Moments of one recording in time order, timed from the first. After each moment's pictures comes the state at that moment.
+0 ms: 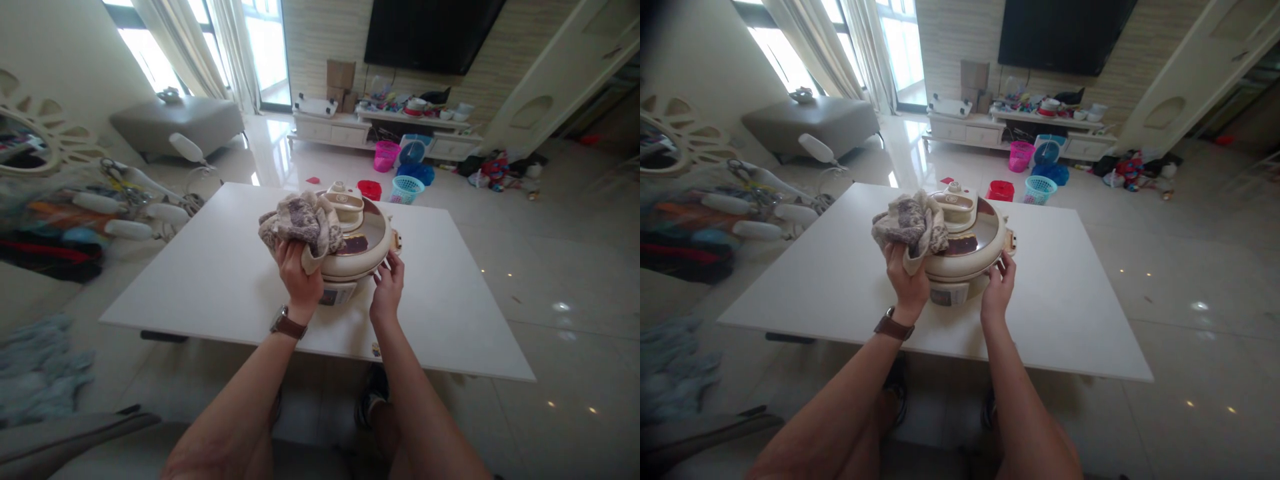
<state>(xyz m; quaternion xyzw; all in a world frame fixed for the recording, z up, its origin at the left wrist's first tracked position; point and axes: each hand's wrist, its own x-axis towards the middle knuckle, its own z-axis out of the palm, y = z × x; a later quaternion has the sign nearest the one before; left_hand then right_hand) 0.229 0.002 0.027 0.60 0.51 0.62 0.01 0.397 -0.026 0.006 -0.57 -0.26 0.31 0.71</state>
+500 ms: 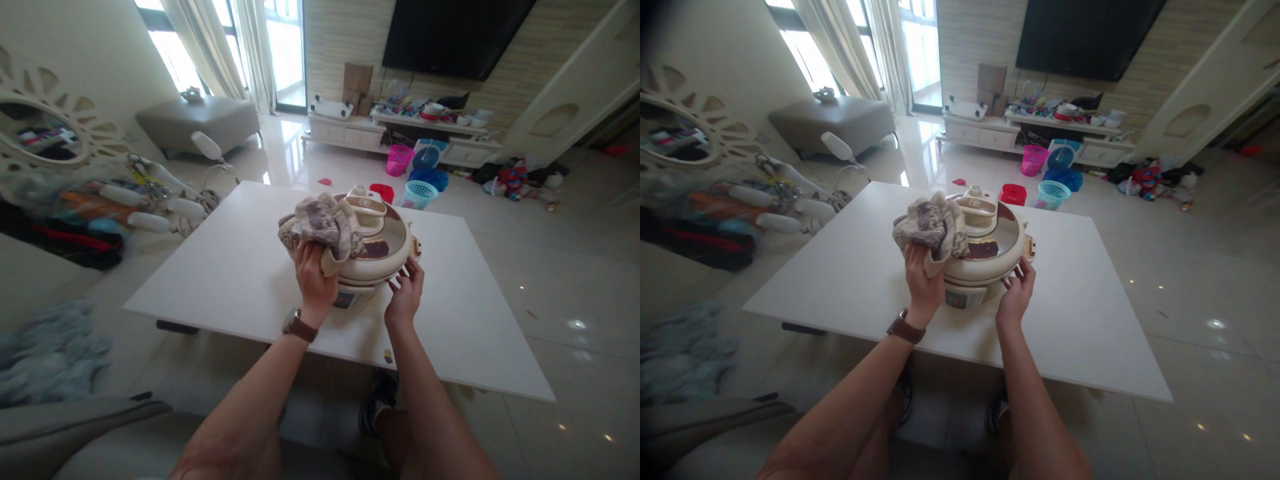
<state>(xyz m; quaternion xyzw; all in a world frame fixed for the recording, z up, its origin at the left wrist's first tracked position) 0.220 0.000 0.019 0.62 0.50 0.61 0.04 0.399 -0.023 0.000 -0.58 -0.25 0.29 0.71</state>
